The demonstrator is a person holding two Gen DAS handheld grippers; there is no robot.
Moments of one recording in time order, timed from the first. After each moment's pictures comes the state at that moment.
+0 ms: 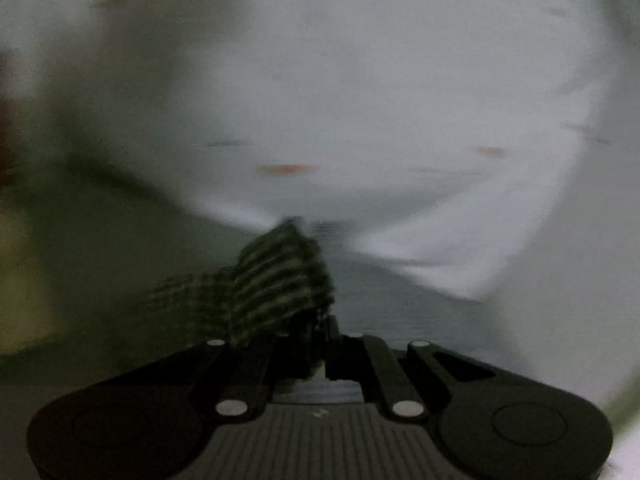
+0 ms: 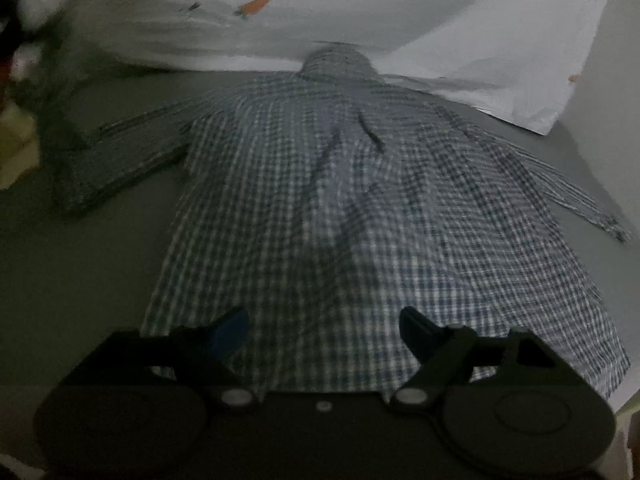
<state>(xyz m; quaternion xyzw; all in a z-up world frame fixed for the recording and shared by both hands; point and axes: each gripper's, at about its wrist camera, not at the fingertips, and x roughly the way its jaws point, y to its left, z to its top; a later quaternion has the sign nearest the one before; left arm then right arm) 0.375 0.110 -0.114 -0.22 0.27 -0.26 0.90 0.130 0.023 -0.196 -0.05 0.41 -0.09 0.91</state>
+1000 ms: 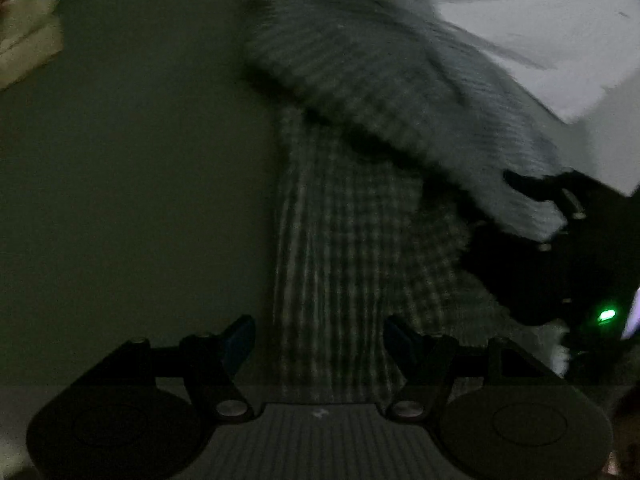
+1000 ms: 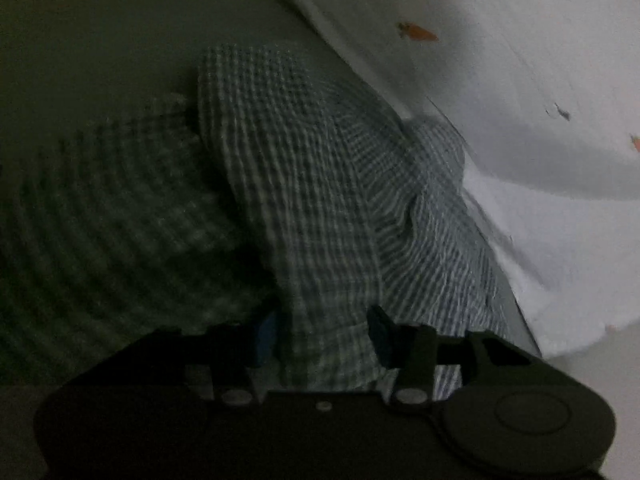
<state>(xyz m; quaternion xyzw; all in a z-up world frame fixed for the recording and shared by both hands) 0.293 0.009 -0.243 -0.15 0.56 -0.06 0.81 0.188 -0.029 -0.251 -0.41 0.34 0.11 0.84</state>
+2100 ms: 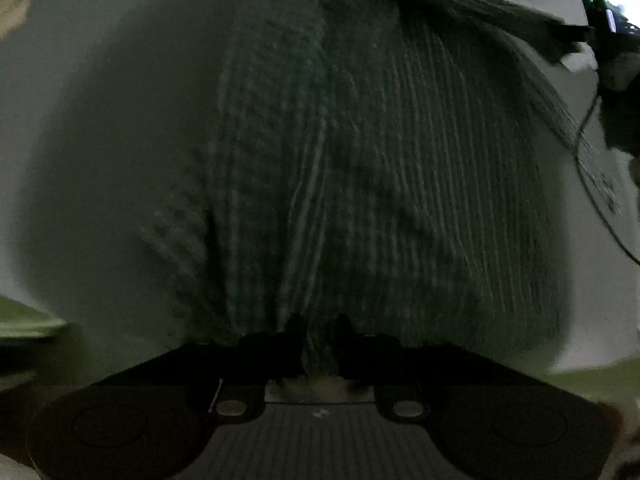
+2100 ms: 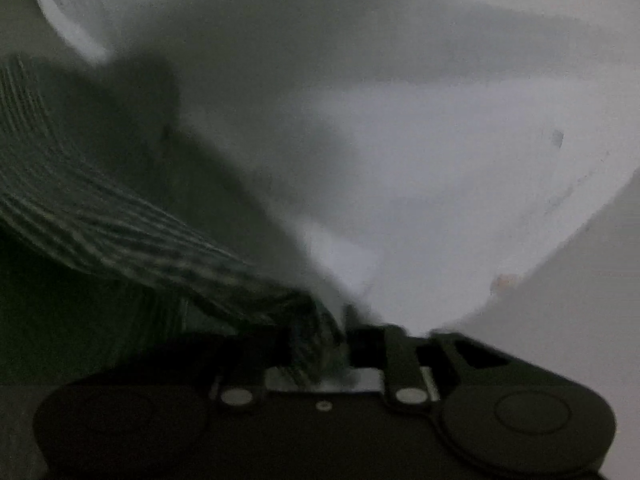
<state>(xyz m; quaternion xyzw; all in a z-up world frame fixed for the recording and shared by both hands) 0.234 -0.186 -0.230 -0.15 0.62 -0.04 0.77 0.375 -0.335 -0.170 -0.36 0.29 -0.08 0.88</state>
